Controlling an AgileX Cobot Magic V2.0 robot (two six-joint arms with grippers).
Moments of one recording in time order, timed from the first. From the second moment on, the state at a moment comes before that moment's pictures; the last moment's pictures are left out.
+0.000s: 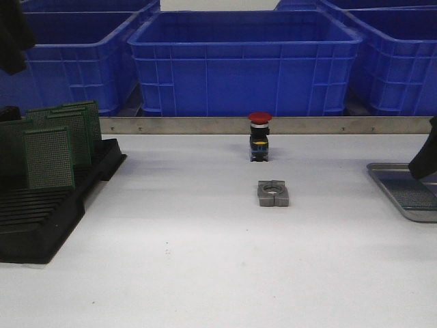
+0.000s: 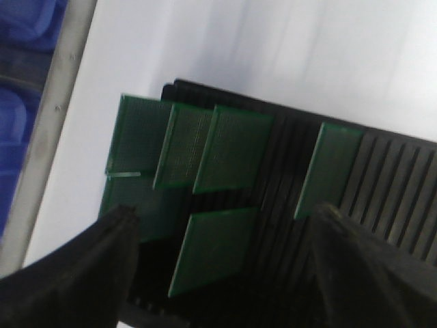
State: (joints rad) left arm 0.04 1.82 -1.69 -0.35 1.17 1.43; right arm -0.29 1.81 -0.94 1.06 0.56 -1.20
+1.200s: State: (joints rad) left arm 0.06 2.07 -1.69 -0.29 1.15 1.56; right arm -0.29 1.81 -0.94 1.06 0.56 -1.20
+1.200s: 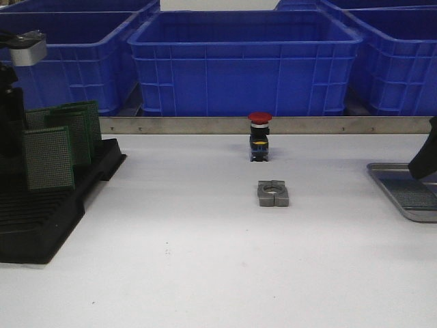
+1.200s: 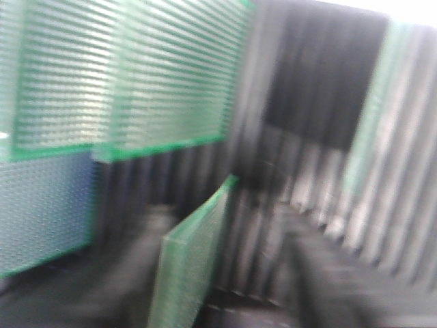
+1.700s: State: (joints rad) left arm 0.06 2.07 -1.72 -0.27 1.20 1.58; right arm -0.29 1.81 -0.94 1.06 0.56 -1.20
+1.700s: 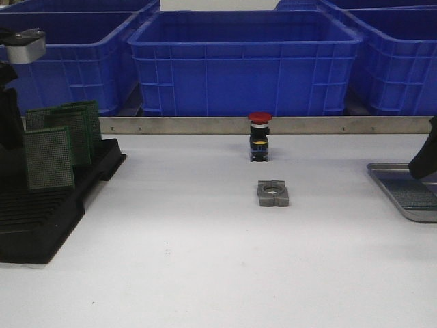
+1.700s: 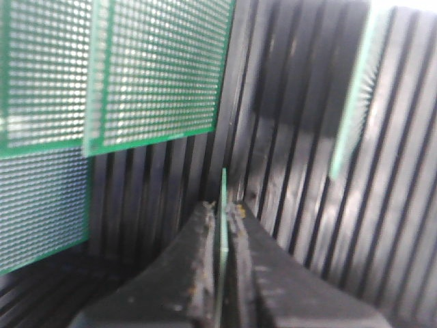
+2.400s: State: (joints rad) left arm 0.06 1.90 -1.86 -0.47 1.24 1.54; right arm -0.27 1.81 -0.94 1.08 0.61 -1.35
